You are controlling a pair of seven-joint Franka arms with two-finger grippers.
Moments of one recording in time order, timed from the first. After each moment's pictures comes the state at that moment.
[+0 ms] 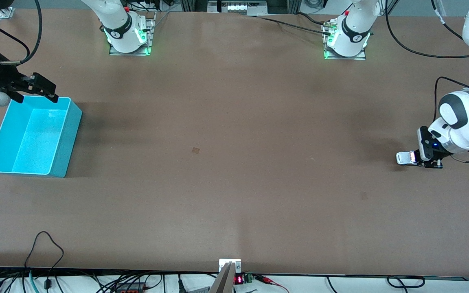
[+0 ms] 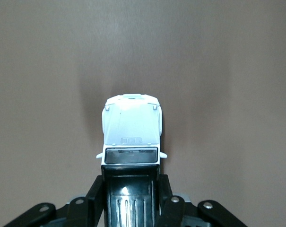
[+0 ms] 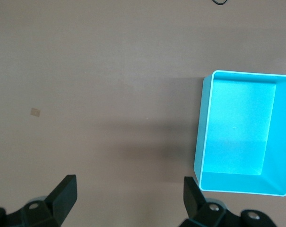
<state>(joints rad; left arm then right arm) 0.42 0.52 -0.04 -2.00 0.03 2.54 1.96 0.02 -0.05 0.01 -1.71 0.01 1.67 0.02</state>
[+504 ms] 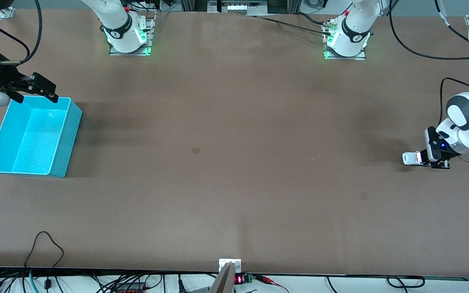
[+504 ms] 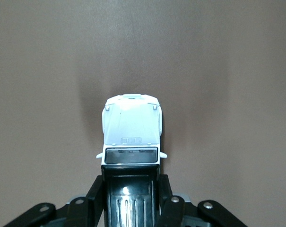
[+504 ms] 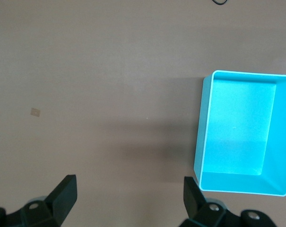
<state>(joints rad) 0.45 0.54 -0.04 -1.95 0.03 2.51 1.99 0.02 -0.05 0.01 -1.71 0.01 1.67 0.02</state>
